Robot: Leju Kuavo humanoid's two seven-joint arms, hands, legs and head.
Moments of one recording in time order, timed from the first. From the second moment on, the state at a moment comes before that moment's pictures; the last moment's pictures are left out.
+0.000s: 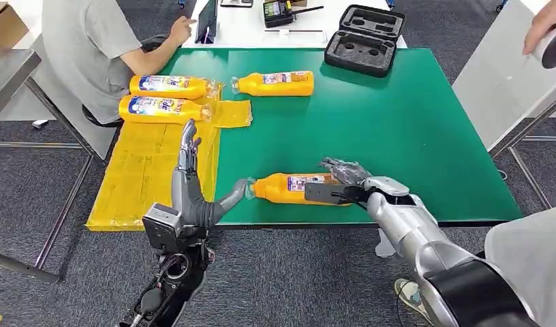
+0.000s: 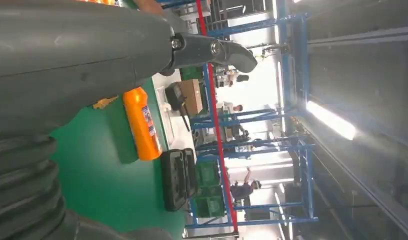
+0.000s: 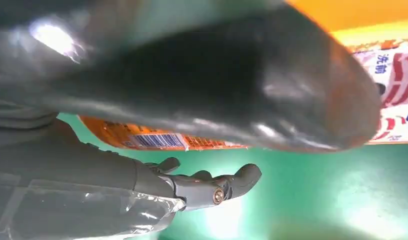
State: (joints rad) left arm -0.28 -0.15 -0.52 -1.31 -0.05 0.33 -0.70; right arm -0.80 -0.07 0.47 -0.36 1.03 0.07 -0.38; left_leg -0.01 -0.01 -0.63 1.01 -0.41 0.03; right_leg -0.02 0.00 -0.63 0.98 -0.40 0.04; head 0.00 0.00
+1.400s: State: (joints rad) left arm -0.27 -0.15 -0.54 -1.33 -0.07 0.38 -0.70; right arm -0.80 -0.01 0.51 -0.35 1.07 -0.06 -0.35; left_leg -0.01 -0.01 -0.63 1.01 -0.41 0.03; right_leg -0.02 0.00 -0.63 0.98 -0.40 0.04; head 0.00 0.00
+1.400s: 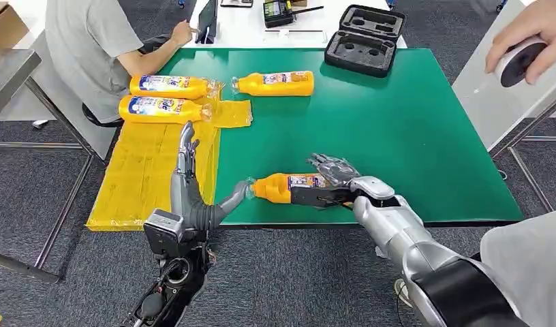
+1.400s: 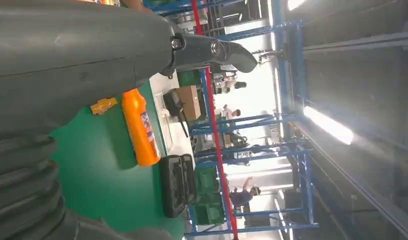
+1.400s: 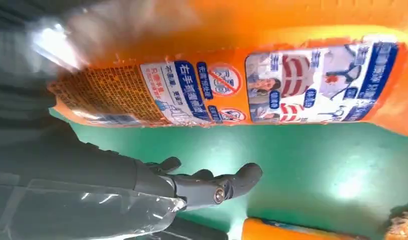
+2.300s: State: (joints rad) left arm -0.26 -0.15 -0.54 -1.33 -0.06 0.34 -0.70; right arm -0.79 -0.04 0.50 -0.32 1.04 0.01 -0.31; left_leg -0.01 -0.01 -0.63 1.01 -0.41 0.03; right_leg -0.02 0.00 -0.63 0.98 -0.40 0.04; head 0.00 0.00
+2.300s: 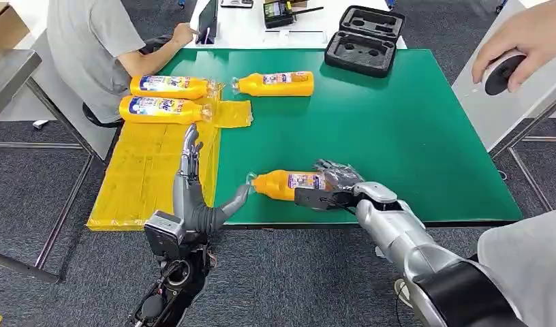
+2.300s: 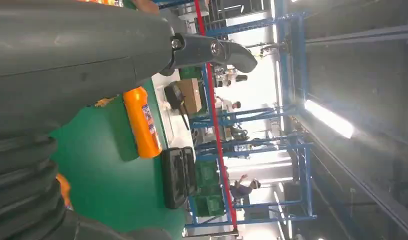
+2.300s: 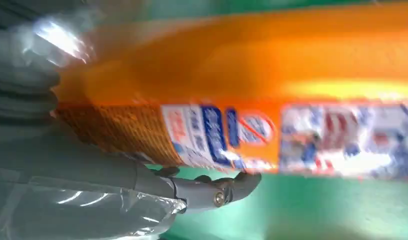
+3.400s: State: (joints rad) left arm -0.26 -0.16 -0.54 -1.33 -0.06 0.35 -0.70; right arm -0.74 -0.04 0.41 -0.32 0.92 -0.16 -0.46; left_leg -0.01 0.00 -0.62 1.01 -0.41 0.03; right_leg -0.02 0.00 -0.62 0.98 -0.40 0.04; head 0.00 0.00
